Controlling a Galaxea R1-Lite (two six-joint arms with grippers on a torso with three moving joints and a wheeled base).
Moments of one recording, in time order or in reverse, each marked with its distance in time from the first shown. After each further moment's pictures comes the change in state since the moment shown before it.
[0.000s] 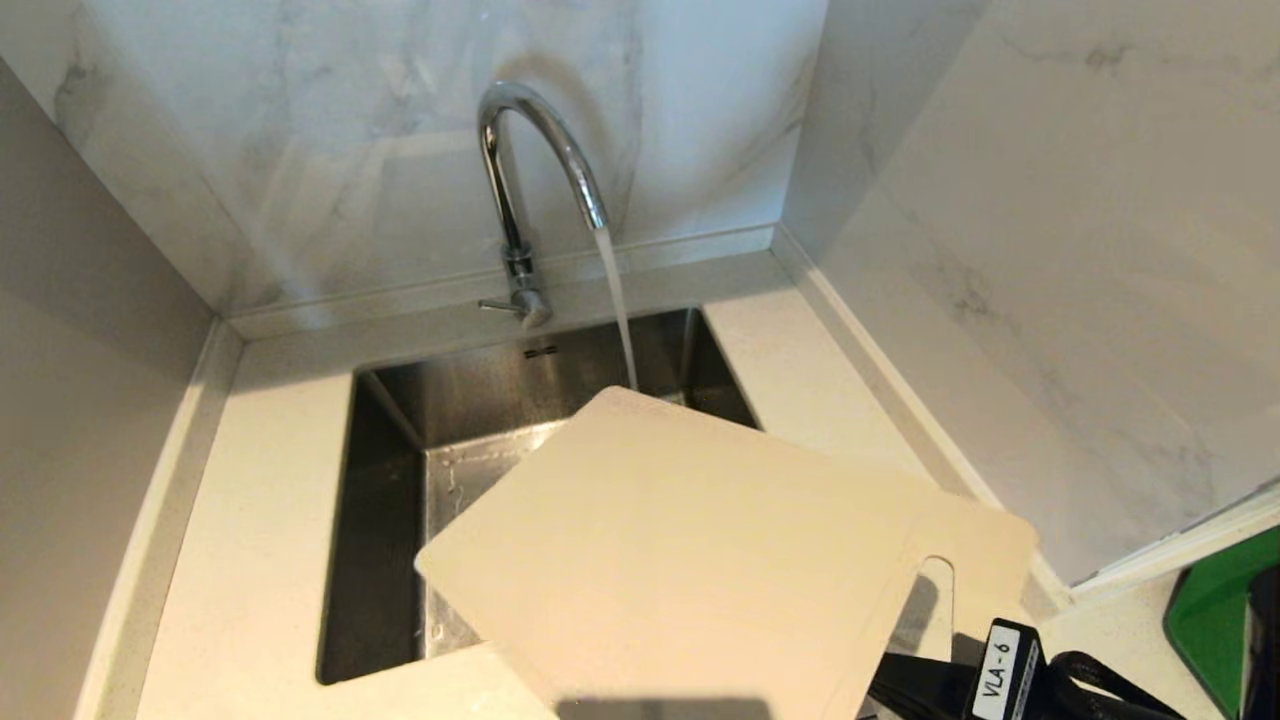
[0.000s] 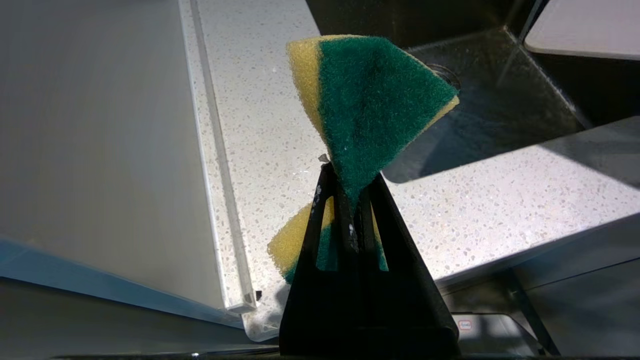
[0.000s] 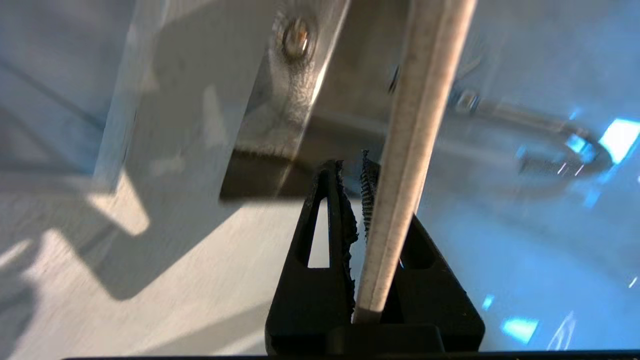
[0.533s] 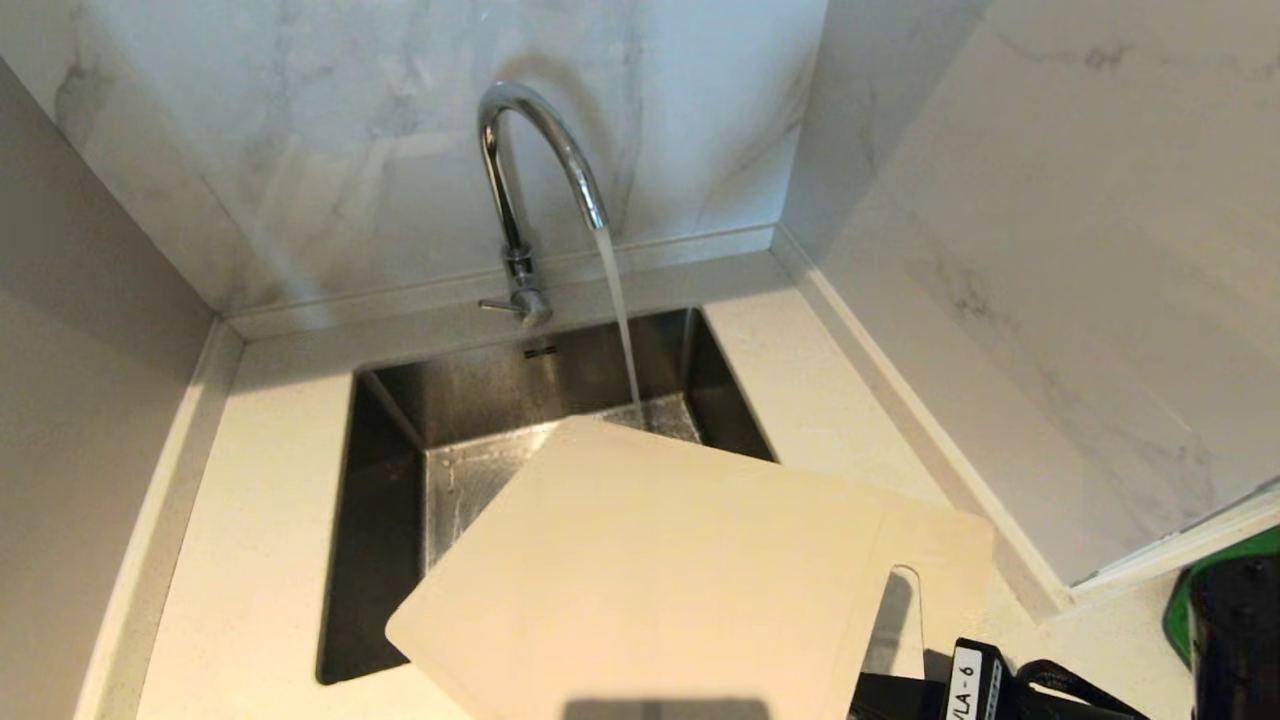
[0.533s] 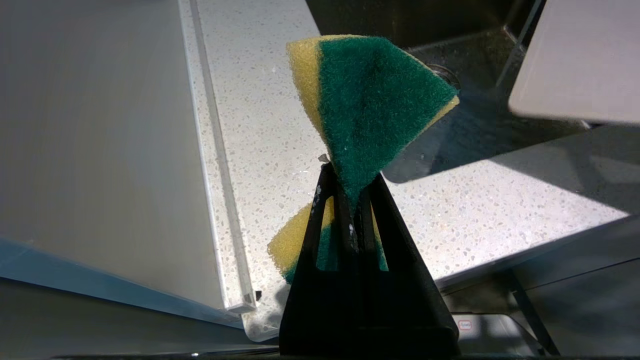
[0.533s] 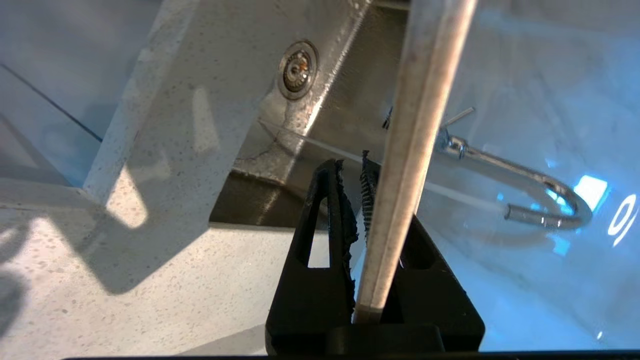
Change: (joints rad) left arm 0.000 0.000 0.000 0.000 0.000 0.000; right arm -0.003 0.054 -0.005 0.007 0.059 -0.120
